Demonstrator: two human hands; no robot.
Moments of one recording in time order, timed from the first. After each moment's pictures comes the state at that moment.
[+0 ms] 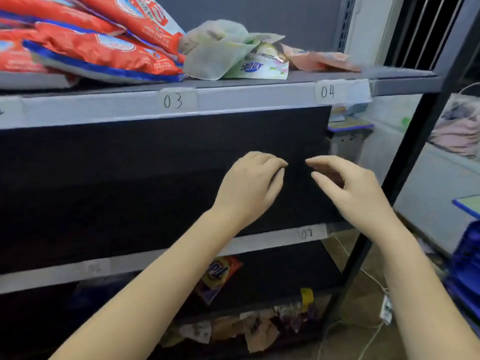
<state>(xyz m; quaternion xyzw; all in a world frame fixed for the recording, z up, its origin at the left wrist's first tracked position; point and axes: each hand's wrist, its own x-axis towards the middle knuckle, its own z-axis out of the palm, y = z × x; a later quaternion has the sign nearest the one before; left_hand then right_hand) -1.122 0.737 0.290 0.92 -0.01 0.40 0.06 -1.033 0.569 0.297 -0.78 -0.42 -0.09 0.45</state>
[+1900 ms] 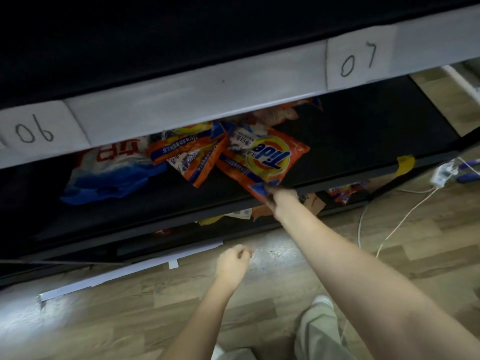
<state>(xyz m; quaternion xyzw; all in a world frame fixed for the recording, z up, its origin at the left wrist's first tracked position) -1.307 0.866 -0.231 0.77 0.42 -0.13 0.47 -1.134 0.841 -0.201 -0.57 0.25 0.39 0.67</state>
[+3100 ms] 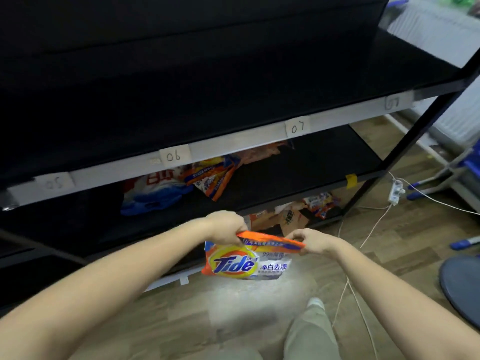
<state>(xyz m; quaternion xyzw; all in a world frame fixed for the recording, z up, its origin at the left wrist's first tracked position) -1.351 0.896 0.039 0.94 -0.05 -0.33 0.10 -1.239 0.688 -0.055 -0.80 -0.19 0.50 0.27</state>
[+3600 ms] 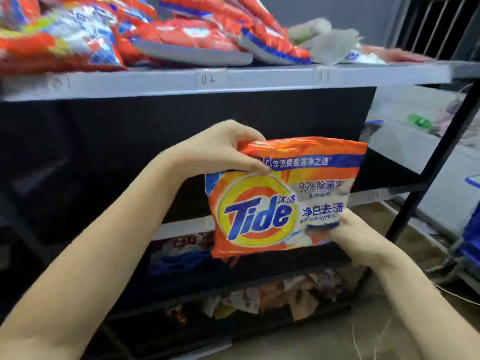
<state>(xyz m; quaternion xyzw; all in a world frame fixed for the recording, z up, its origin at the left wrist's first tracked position) -1.435 0.915 0.363 0.93 -0.06 0.06 0.36 -1.310 0.695 0.225 -0.67 -0.37 0.26 0.59</state>
